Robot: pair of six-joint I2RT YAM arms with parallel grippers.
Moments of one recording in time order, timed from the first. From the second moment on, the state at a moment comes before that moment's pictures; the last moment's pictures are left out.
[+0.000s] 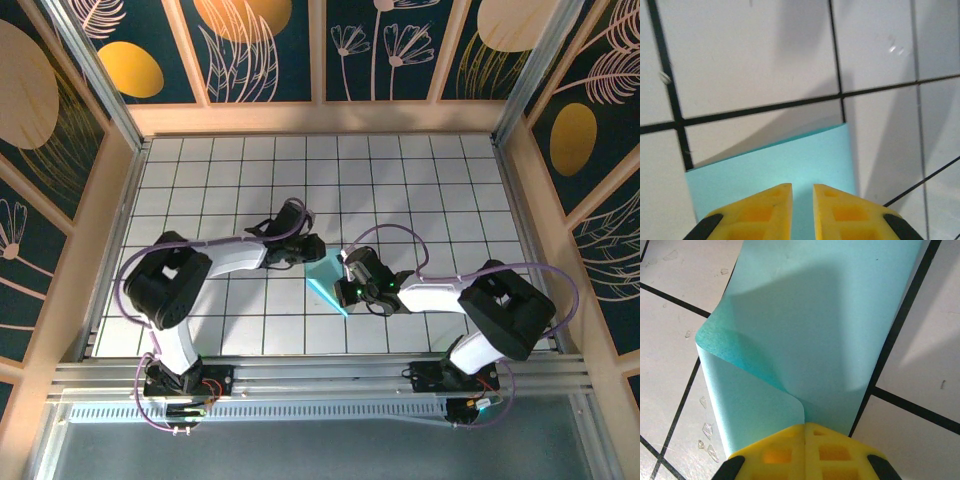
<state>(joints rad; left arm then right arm) -0.68 1.78 0.98 -0.08 0.22 -0.73 0.86 1.52 0.54 0.09 -0.08 0.49</state>
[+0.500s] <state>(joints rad) -0.75 1.55 0.68 0.05 0.30 -0.84 0.86 1.53 0.54 0.12 -0.10 0.50</state>
